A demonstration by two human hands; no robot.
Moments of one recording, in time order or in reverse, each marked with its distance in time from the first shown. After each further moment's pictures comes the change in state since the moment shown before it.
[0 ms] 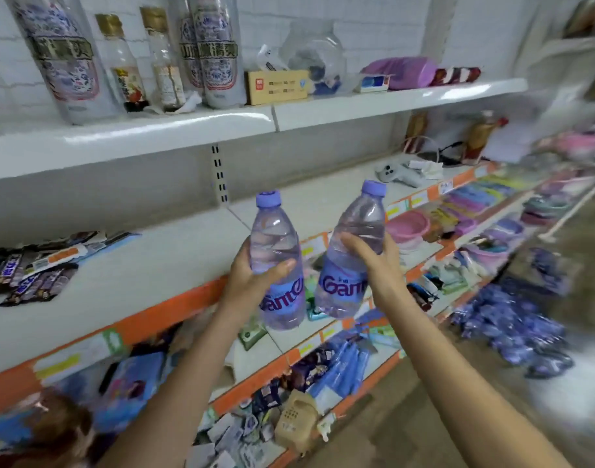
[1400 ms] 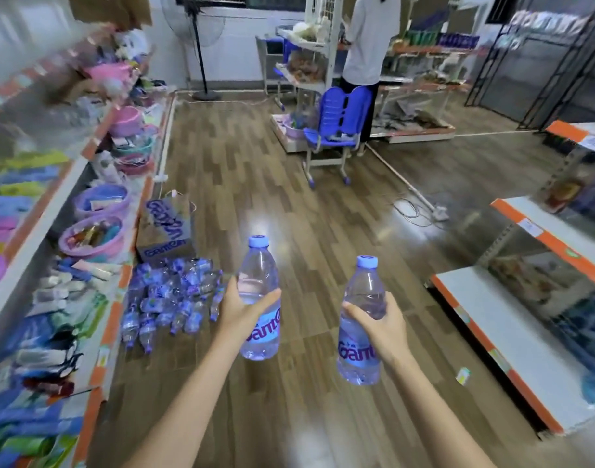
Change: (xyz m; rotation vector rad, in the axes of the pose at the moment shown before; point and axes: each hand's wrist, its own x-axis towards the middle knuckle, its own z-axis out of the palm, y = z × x) left_hand -0.063 -0.124 0.882 0.023 -1.044 -0.359; right_hand -0.143 -0.006 -0.771 -0.328 1.383 0.383
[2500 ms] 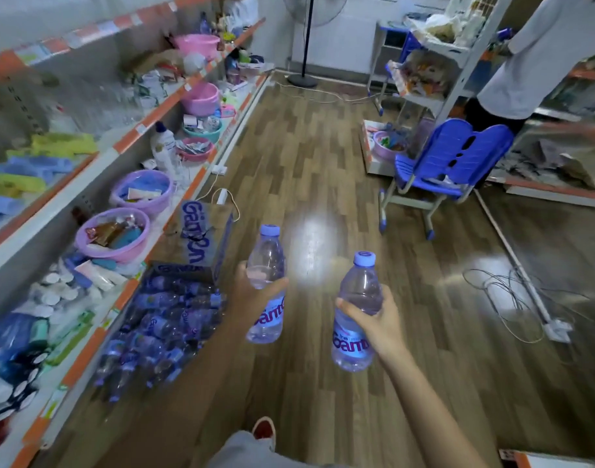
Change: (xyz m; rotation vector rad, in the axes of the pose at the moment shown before) left_hand 0.500 0.056 0.074 0.057 0.329 -0.112; right_hand 0.526 -0.109 0.204 -0.057 -0.400 -0.076
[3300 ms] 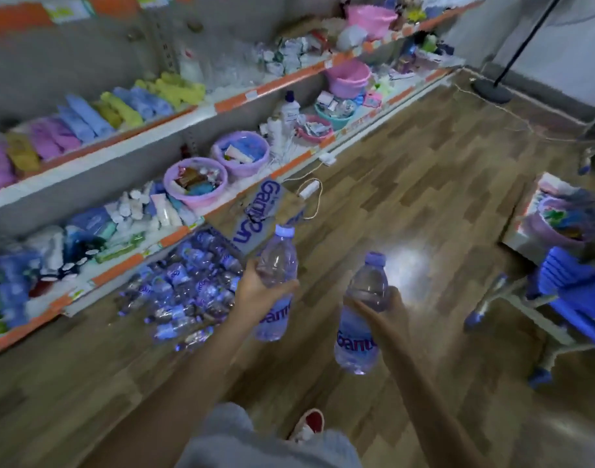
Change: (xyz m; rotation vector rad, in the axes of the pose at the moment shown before) left_hand 0.209 0.044 0.140 -0.148 0.479 -0.256; right_hand 0.386 -0.032 0.006 -0.320 -0.546 -0.027
